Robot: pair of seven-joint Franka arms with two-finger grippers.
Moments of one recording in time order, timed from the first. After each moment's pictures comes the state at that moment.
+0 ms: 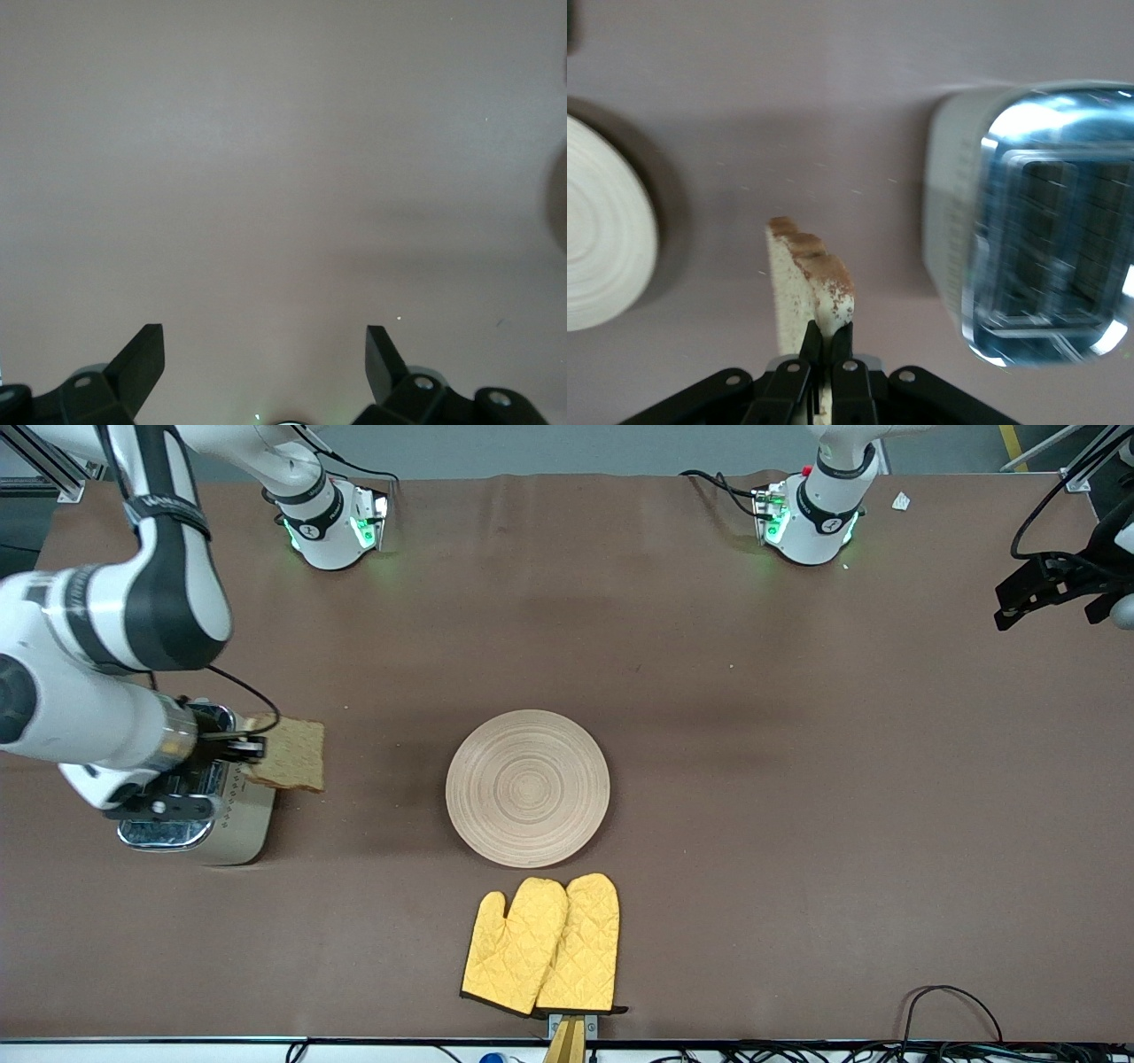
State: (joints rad) left arm 0.11 -0.06 -0.17 -1.53 0.06 1.47 -0.08; right arm 0.30 0.35 -0.25 -1.43 0.06 1.56 0.09
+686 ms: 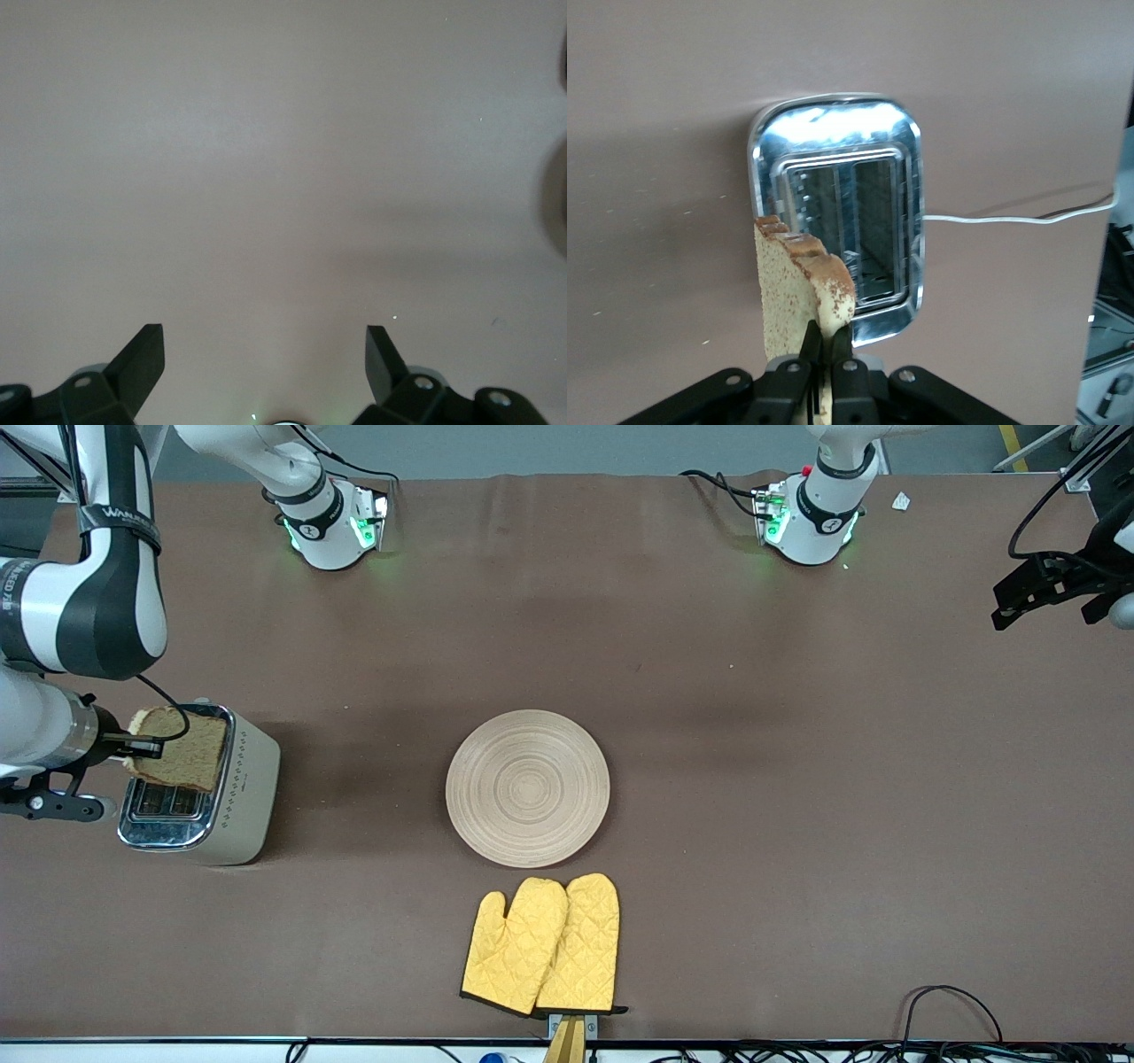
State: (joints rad) left arm 0.11 -0.06 -0.17 -1.53 0.05 1.47 -0.08; right arm 0.30 0.35 -0.34 -1.41 -0.19 1.56 0.09
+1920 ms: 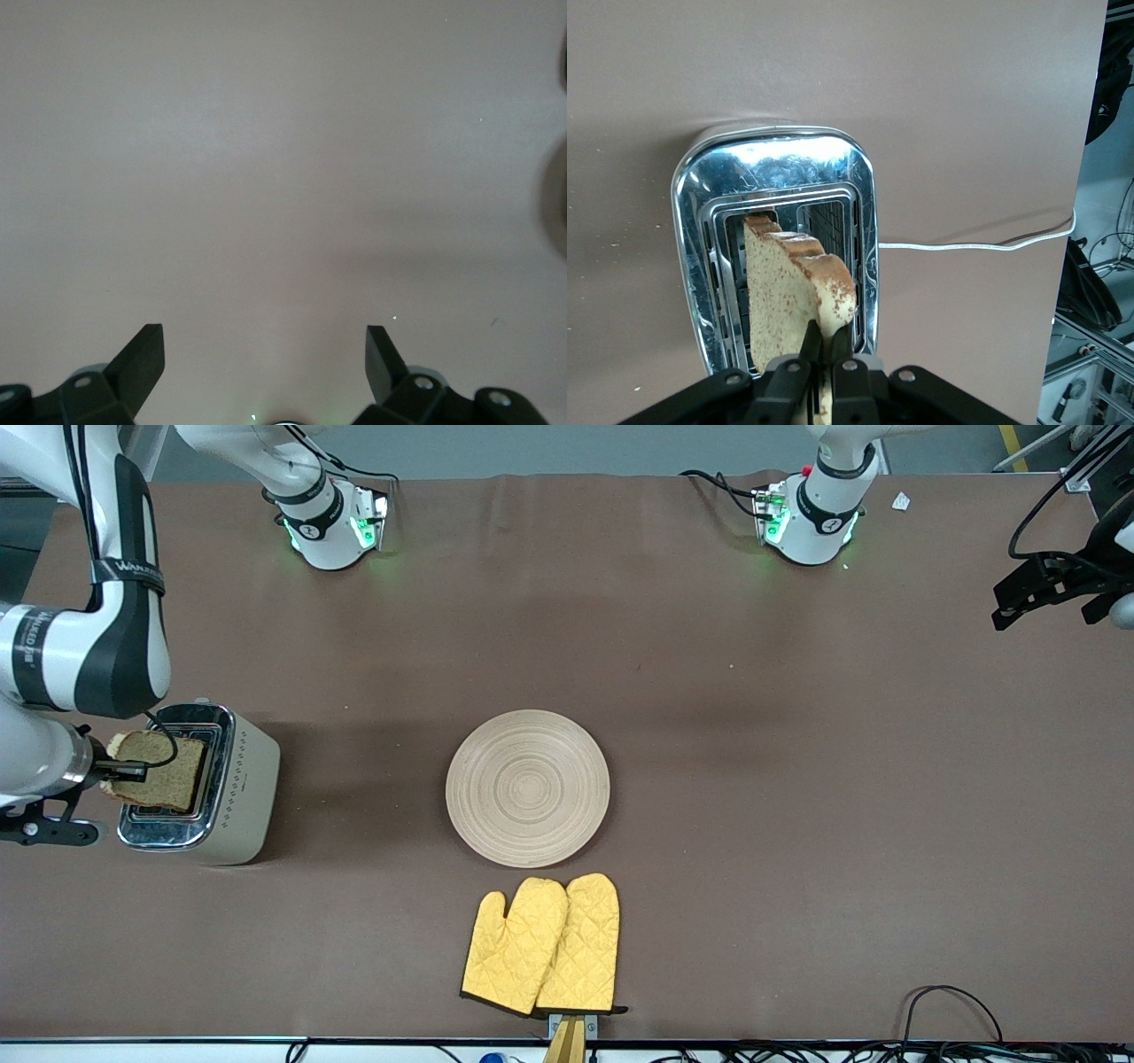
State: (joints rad) left arm 0.11 -0.06 -0.17 -1.53 0.05 1.47 -0.08; right arm 0.25 0.44 -0.33 -1.41 -0.25 1.64 0.05
